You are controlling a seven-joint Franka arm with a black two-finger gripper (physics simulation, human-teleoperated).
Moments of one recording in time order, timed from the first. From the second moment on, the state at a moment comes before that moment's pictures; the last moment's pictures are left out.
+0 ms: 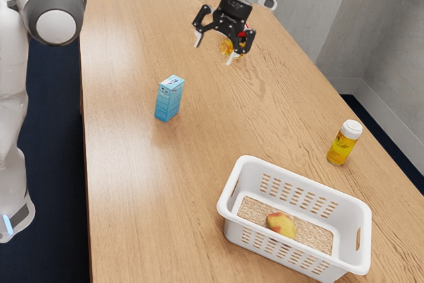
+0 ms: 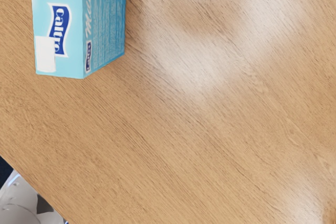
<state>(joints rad) -0.15 0.13 0.31 -1.25 -0.15 1.10 -0.82</state>
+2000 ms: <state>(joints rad) -0.27 0.26 -0.14 -1.50 -0.39 1.88 -1.97</state>
